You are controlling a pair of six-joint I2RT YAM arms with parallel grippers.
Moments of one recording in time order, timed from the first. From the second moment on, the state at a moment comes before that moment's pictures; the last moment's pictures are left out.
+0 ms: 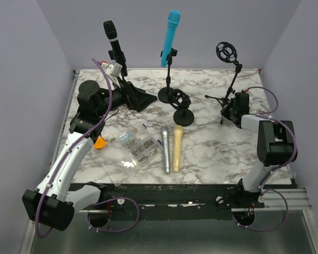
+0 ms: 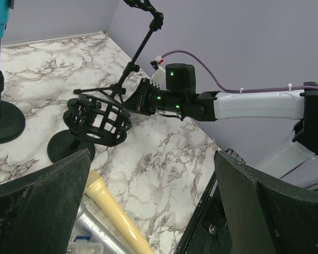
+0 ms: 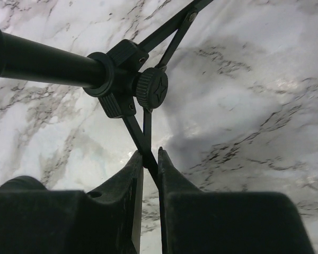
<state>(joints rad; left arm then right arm) -0.30 1.10 1.10 0.04 0.69 -0.59 -0.02 1.76 0.90 0.18 0.01 0.53</state>
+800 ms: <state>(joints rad) -0.30 1.10 1.10 0.04 0.70 -0.59 0.18 1.64 0.72 0.23 0.11 0.89</state>
